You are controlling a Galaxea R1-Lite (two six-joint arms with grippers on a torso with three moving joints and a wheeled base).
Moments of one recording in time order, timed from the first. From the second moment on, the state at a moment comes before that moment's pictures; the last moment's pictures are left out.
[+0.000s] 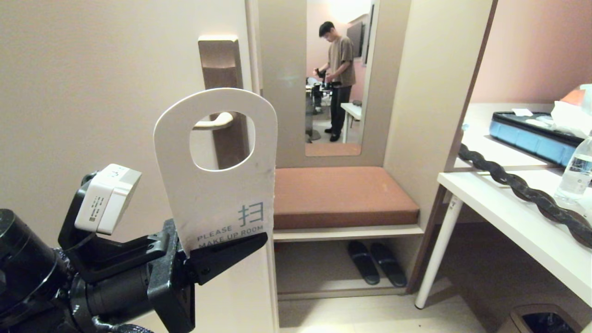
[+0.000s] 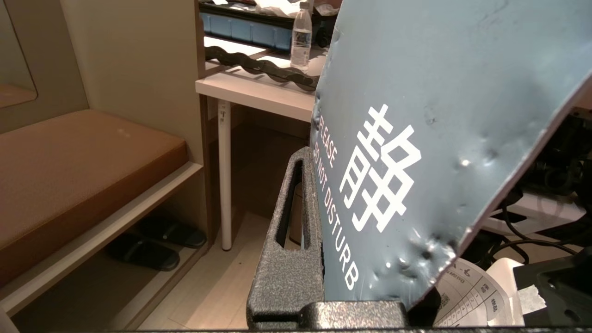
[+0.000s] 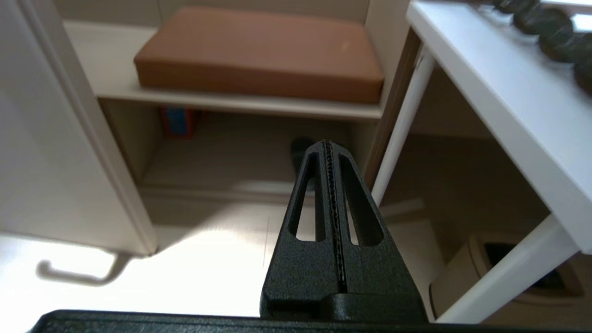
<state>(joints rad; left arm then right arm) -0.63 1.42 -0.29 -1.23 -0.50 -0.26 0.02 0.15 0.00 0.01 0.01 -0.03</state>
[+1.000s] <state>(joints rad) -0.60 1.42 -0.31 -1.23 -0.49 -0.25 0.01 0.00 0.00 0.01 0.01 -0.03</state>
